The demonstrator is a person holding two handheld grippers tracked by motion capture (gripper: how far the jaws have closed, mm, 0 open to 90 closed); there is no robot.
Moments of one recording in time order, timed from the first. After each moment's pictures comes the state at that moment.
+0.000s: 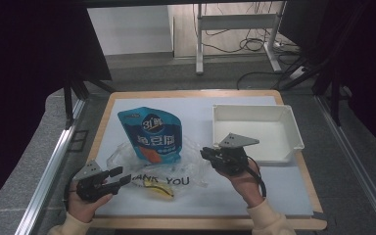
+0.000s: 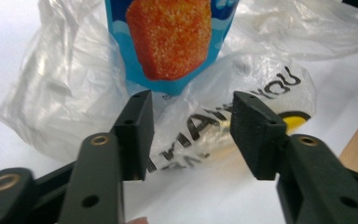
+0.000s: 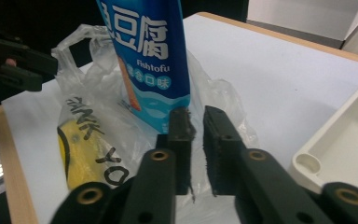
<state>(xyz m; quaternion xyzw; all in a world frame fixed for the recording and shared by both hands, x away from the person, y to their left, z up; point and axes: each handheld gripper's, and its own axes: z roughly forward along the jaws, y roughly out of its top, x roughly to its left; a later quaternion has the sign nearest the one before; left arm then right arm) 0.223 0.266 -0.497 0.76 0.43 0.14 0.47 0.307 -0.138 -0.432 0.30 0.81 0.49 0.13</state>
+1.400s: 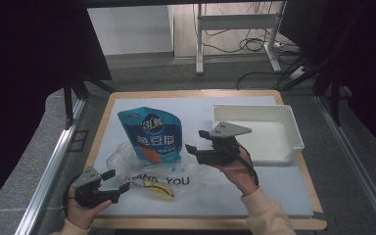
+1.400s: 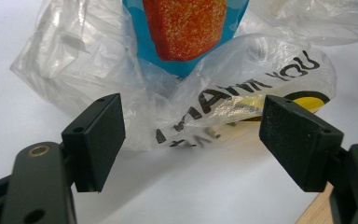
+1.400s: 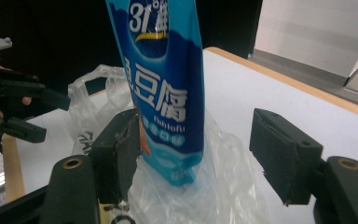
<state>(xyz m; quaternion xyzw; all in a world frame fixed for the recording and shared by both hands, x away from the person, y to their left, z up) 0.214 0.270 -0.506 0.75 0.45 0.16 0.46 0.319 -0.110 -0.399 0.26 0.80 0.52 0.15</state>
